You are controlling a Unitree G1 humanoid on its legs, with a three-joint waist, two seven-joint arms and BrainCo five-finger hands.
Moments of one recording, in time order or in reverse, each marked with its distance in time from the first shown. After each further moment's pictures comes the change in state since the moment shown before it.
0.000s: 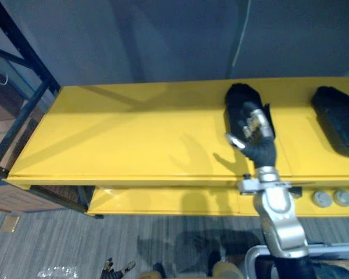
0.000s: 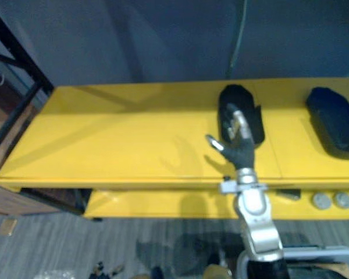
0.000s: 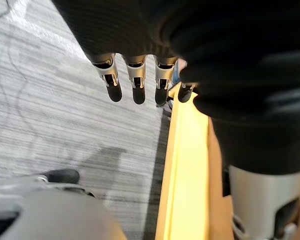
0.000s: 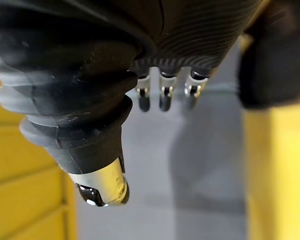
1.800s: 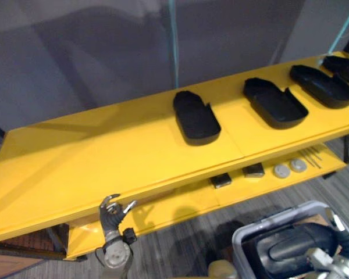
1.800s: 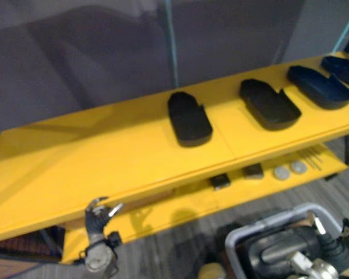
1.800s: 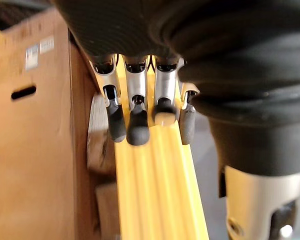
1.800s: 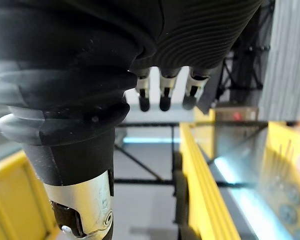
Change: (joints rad) left arm -0.134 -0.038 -0.061 -0.410 0.086 -0.206 0.391; right arm 0.469 0.135 -0.375 0.323 0.085 -0.453 -0.302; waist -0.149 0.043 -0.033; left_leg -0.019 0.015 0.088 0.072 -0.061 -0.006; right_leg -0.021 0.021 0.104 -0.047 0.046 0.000
